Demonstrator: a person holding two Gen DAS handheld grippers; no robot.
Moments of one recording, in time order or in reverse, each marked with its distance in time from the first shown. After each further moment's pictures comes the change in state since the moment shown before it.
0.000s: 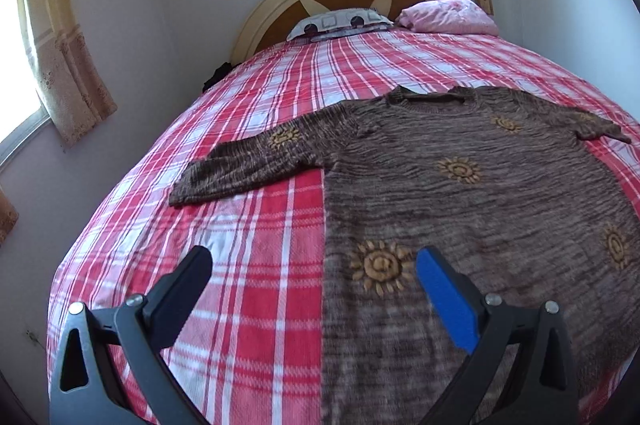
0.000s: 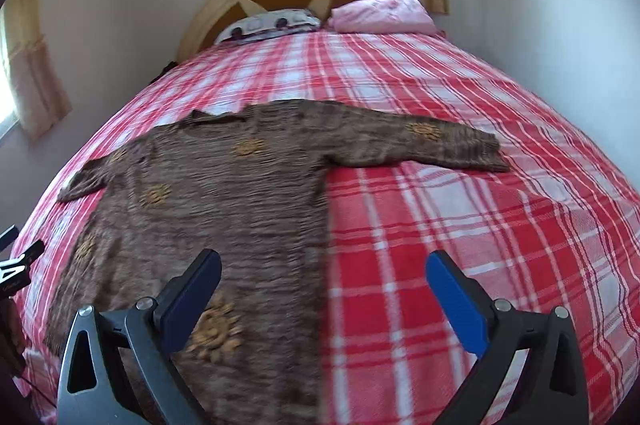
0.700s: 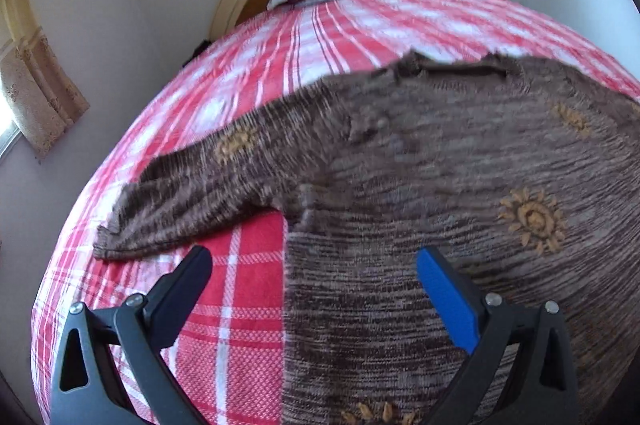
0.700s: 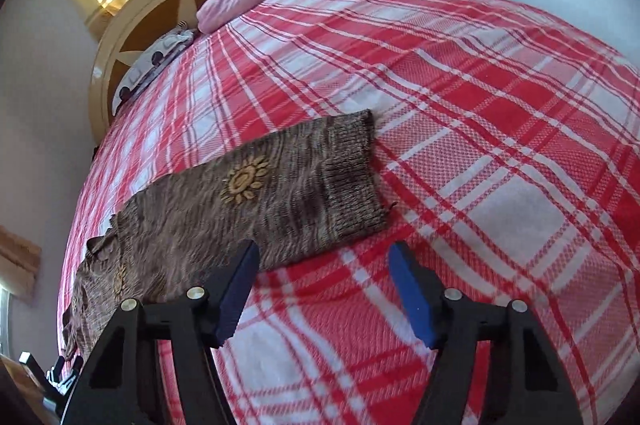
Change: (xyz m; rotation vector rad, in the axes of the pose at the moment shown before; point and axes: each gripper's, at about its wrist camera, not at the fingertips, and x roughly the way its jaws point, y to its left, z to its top) left arm 0.137 -0.033 0.047 0.057 0.142 0.005; right arm 0.114 -0.199 0.067 0.494 0.144 -0.044
